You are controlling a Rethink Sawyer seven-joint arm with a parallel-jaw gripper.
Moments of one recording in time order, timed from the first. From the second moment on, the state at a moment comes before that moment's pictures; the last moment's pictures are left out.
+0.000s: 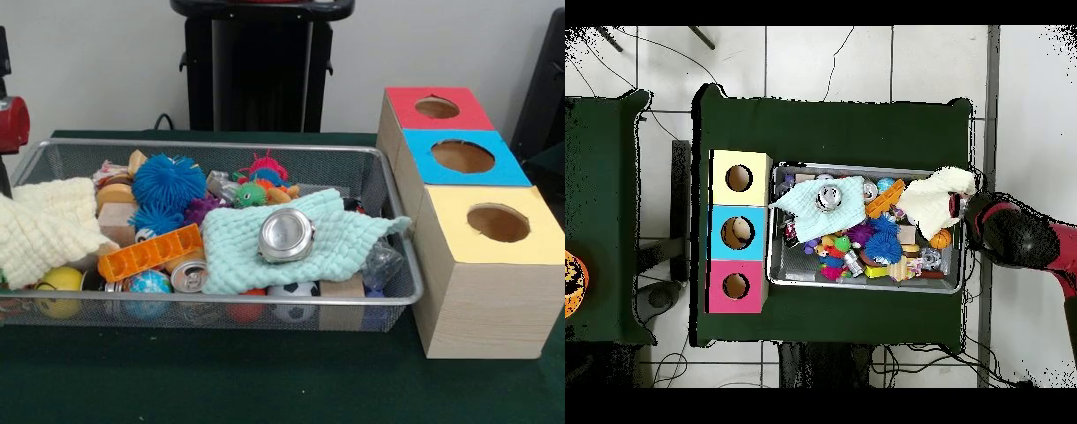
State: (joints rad) arm -1.21 -0.51 0.80 1.54 -0.71 0.63 1.46
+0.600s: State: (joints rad) arm -1.18 -0.47 0.79 1.55 -0.80 0.61 1.46
